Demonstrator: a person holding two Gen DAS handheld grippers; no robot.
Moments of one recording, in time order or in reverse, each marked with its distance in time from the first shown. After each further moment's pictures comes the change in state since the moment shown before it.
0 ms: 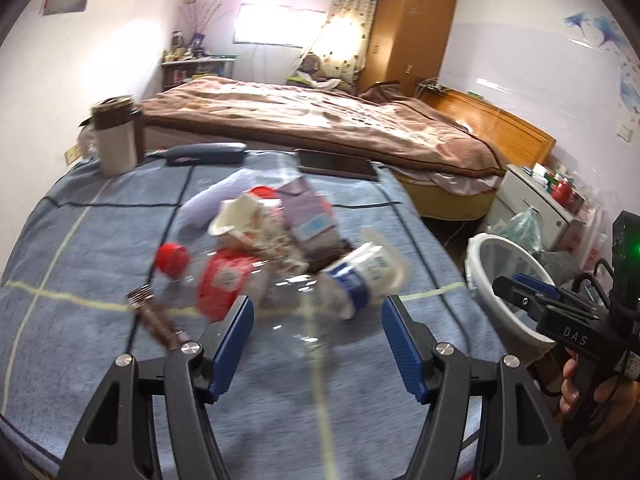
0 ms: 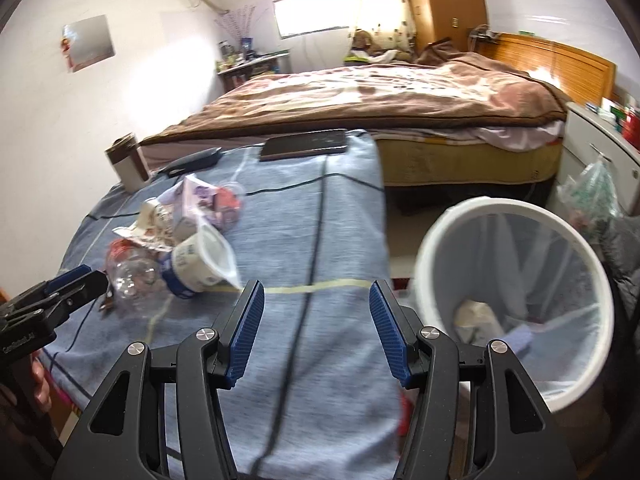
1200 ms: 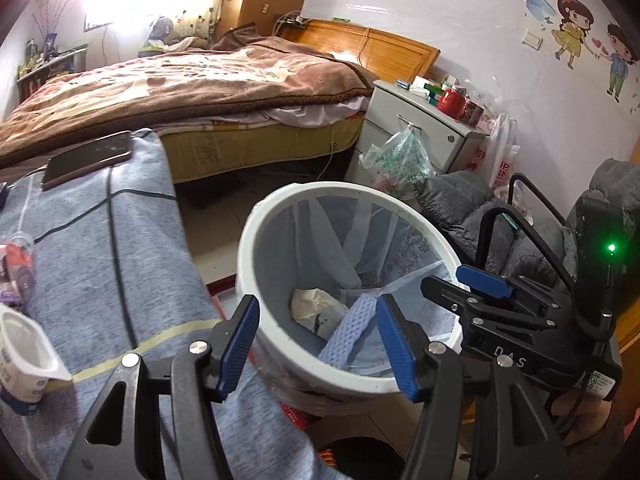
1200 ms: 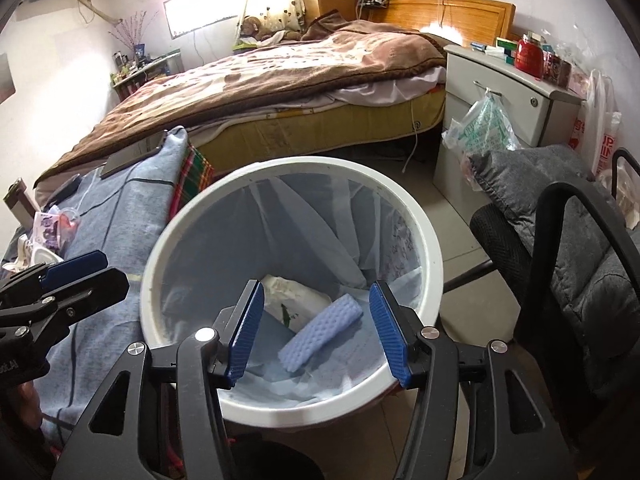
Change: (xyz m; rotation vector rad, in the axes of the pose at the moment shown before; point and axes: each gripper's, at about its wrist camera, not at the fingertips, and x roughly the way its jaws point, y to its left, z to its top) left arm 0.097 -0.230 0.016 0.270 0.204 -0.378; right arm -0.031 -0.149 -0.018 0.197 0.055 -0.287
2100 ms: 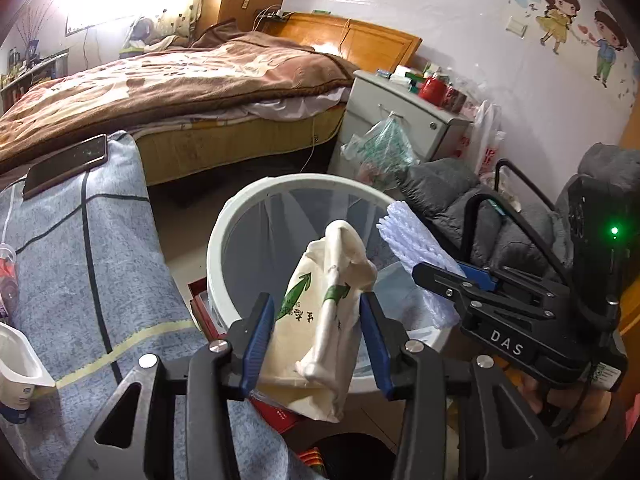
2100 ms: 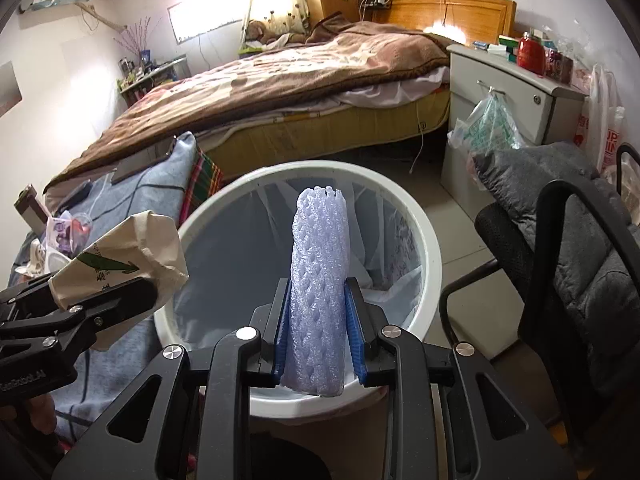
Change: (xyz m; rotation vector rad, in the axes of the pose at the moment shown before) left arm 0.015 -0.018 0.001 0.044 0.034 -0.044; right arm 0.003 -0.007 -0.001 0.012 0.006 0.037
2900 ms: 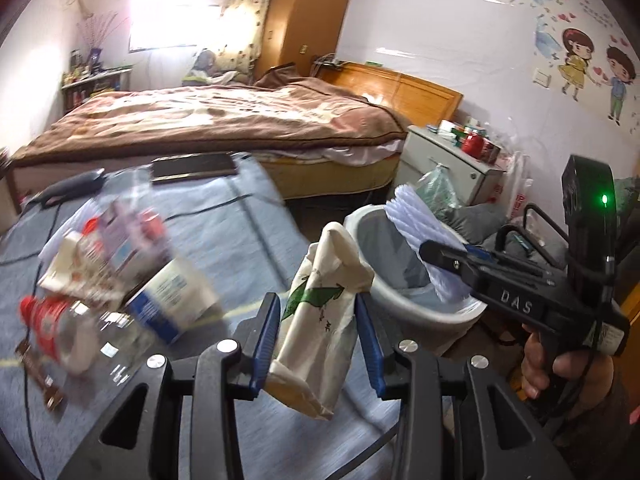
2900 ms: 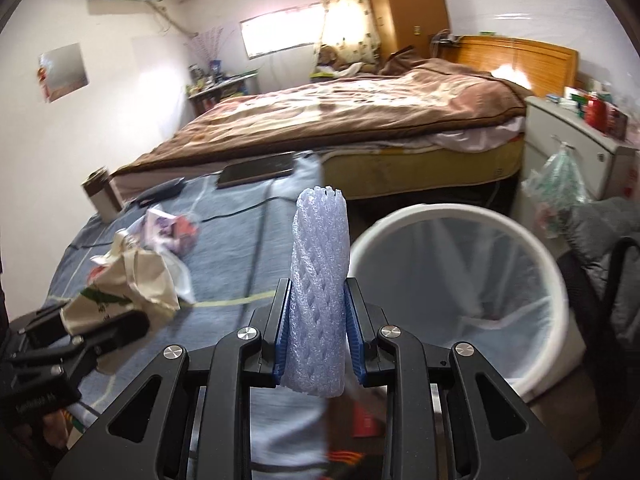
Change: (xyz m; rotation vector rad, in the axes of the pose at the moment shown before) left arm -0.119 0.082 -0.053 -0.075 -0.182 0.129; right arm -0.031 0.103 -0.002 -0.112 -0.119 0.159
